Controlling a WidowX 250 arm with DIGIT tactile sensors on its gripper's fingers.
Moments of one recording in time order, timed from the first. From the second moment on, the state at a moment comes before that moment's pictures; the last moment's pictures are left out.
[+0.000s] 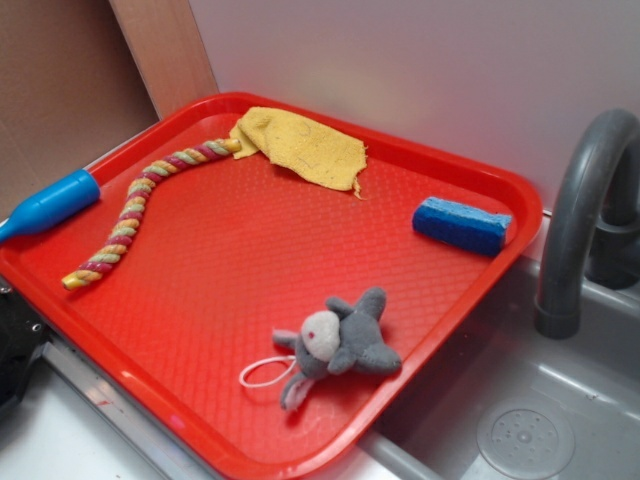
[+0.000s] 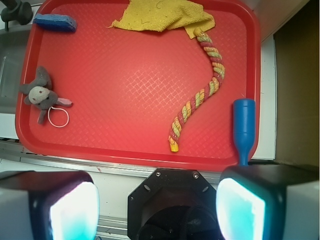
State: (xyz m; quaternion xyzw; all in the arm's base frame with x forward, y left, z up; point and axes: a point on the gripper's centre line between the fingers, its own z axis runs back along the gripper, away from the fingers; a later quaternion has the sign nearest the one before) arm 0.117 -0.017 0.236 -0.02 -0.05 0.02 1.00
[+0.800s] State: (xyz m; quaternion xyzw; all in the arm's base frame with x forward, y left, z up) arm 0.155 0.027 0.203 -0.04 0.05 0.25 0.97
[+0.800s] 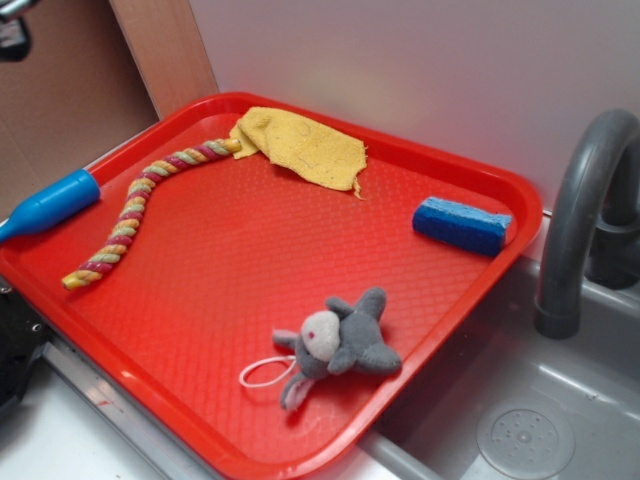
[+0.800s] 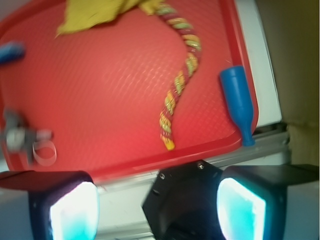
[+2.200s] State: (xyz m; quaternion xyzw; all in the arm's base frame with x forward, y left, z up) arm 0.193 0.059 0.039 -0.02 0.06 0.33 0.94
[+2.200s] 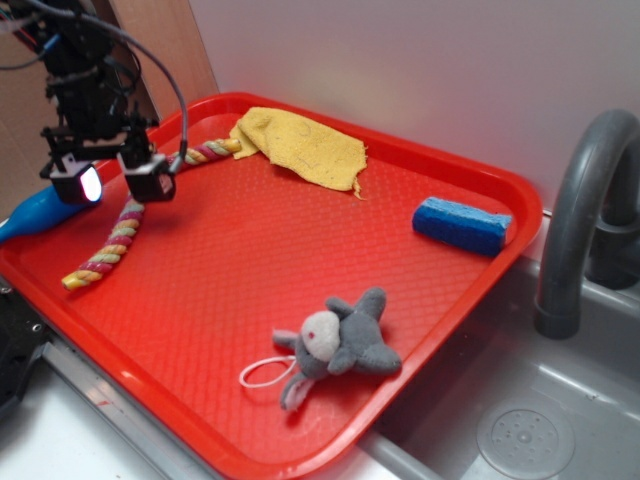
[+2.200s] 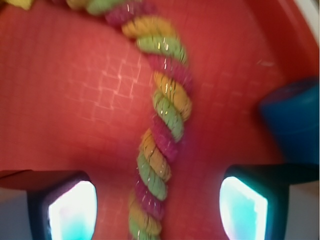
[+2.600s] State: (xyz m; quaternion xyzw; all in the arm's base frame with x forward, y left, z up) arm 0.191 0.047 0.020 -0.01 0.06 0.30 0.95
